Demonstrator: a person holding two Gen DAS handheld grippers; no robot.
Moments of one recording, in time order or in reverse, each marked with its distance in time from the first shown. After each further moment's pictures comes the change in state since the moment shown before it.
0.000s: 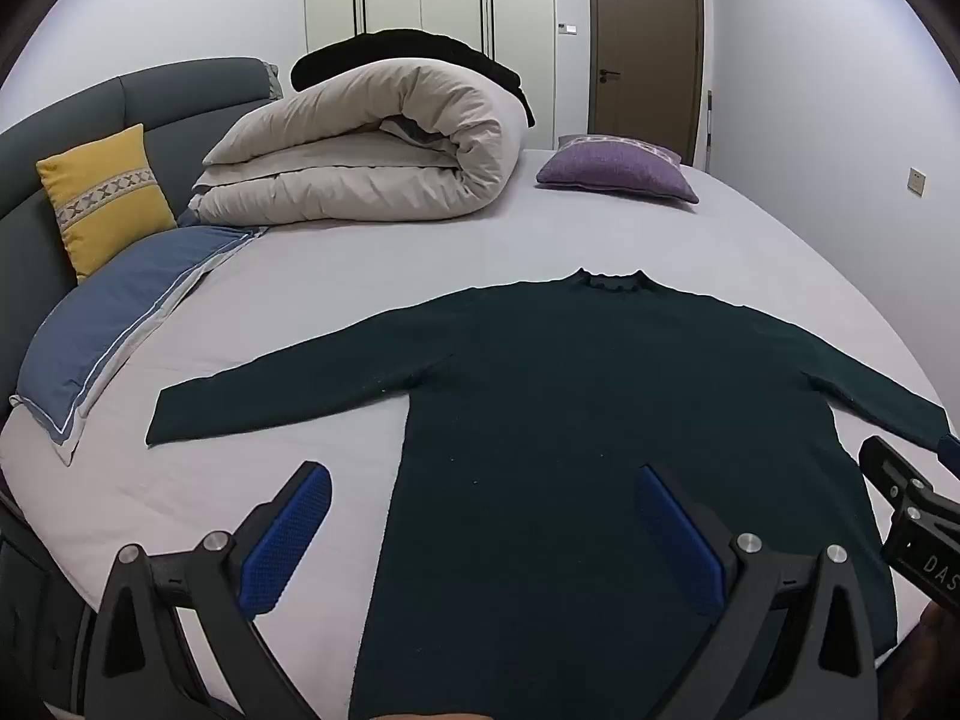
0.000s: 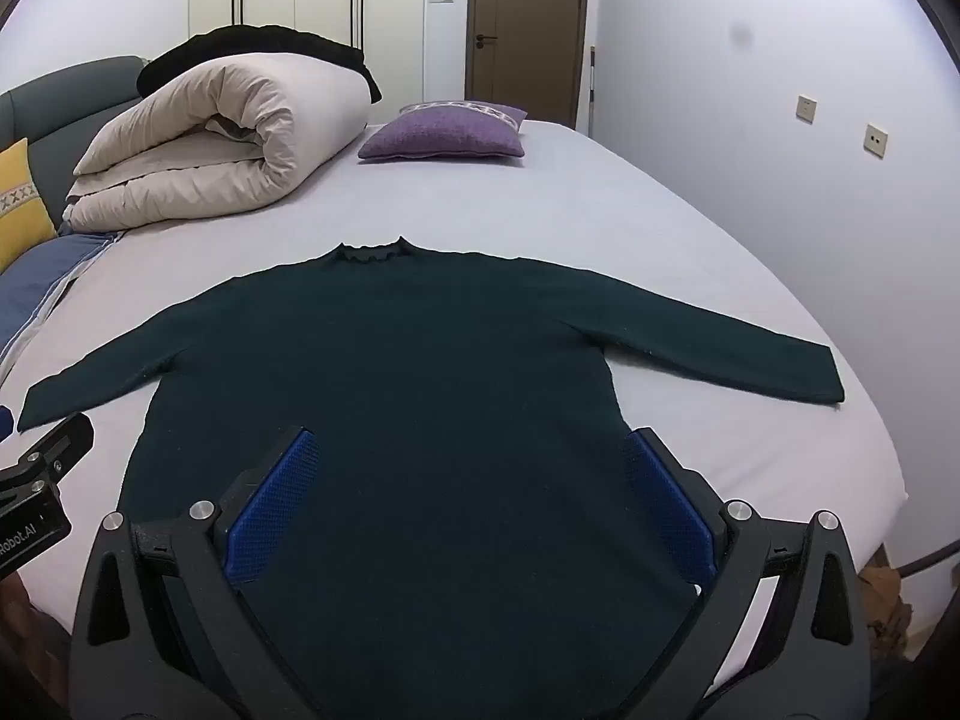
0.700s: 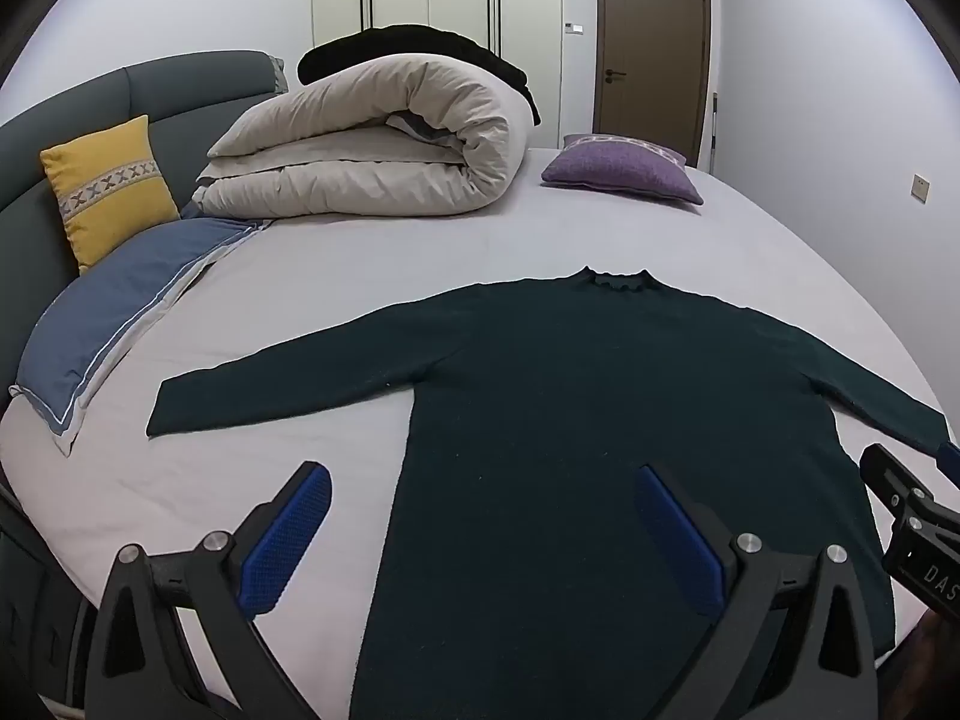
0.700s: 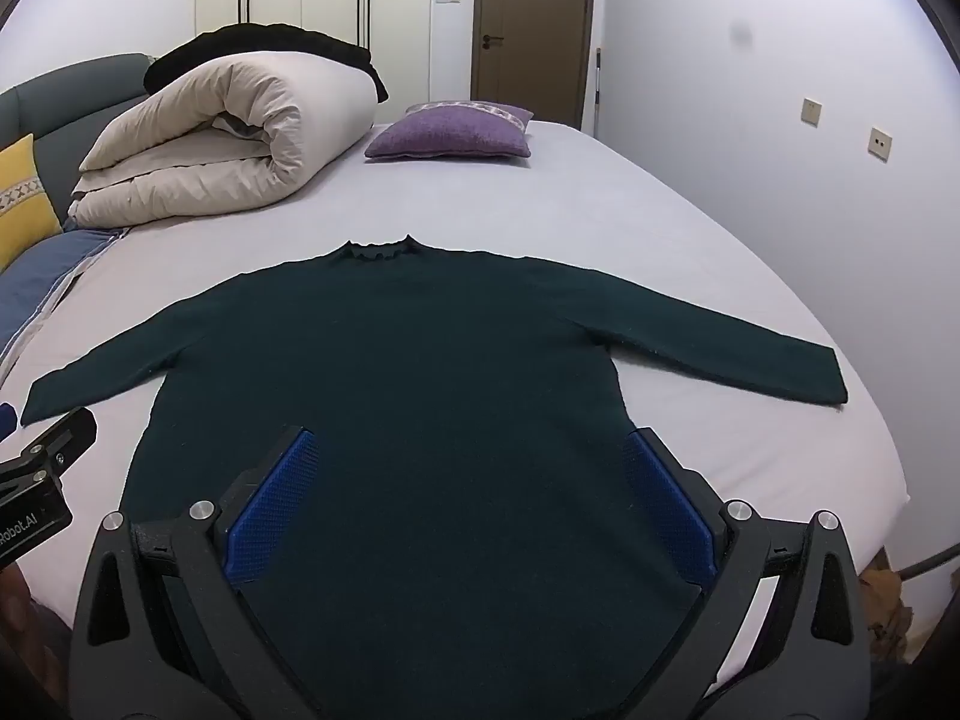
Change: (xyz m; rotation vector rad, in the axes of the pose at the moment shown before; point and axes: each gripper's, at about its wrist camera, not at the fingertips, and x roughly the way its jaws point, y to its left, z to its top) left arm 0.000 0.004 -0.004 -0.022 0.004 -0.010; right arm 0.001 0.007 -0.003 -0.005 0.002 0.010
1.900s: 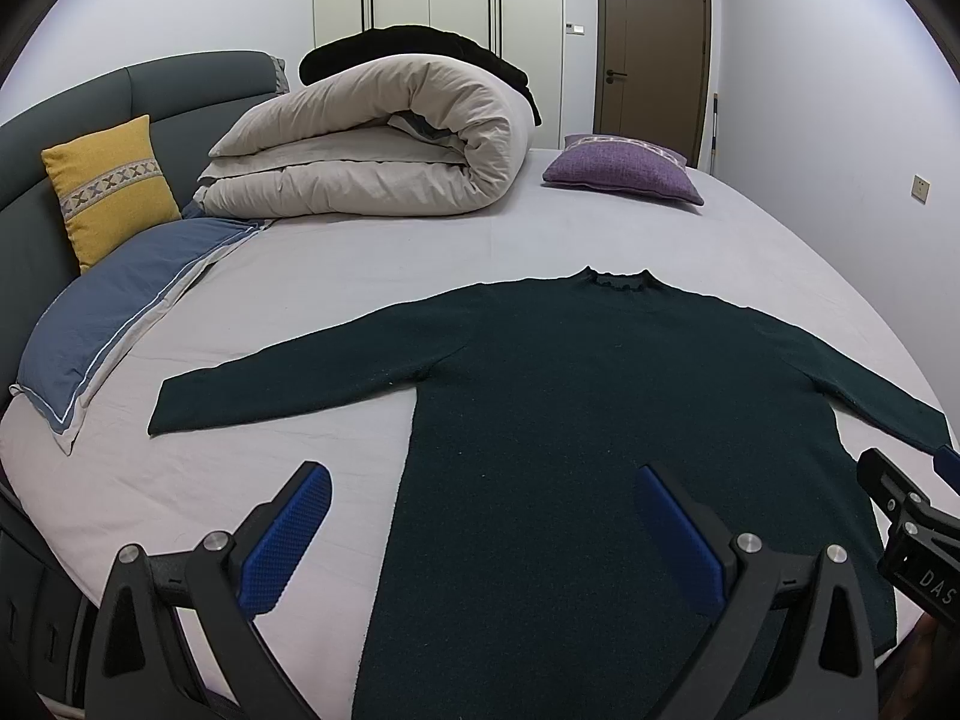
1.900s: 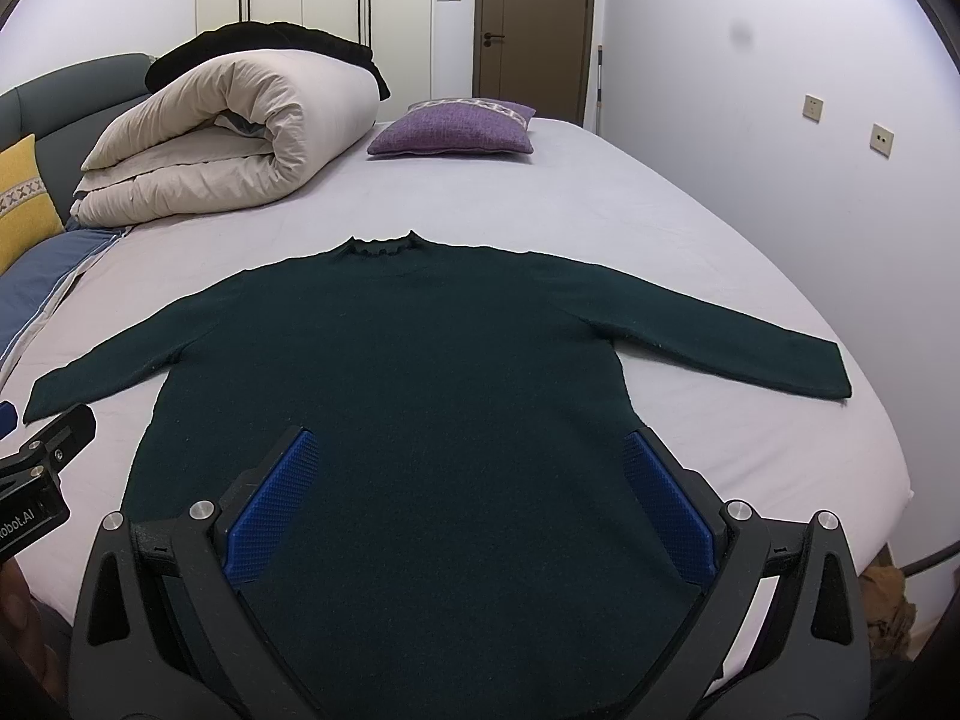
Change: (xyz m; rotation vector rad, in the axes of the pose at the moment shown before) left arm -0.001 0.001 -0.001 -0.002 0.000 0.001; right arm 0.003 0.001 -0.002 -0.002 0.001 0.004
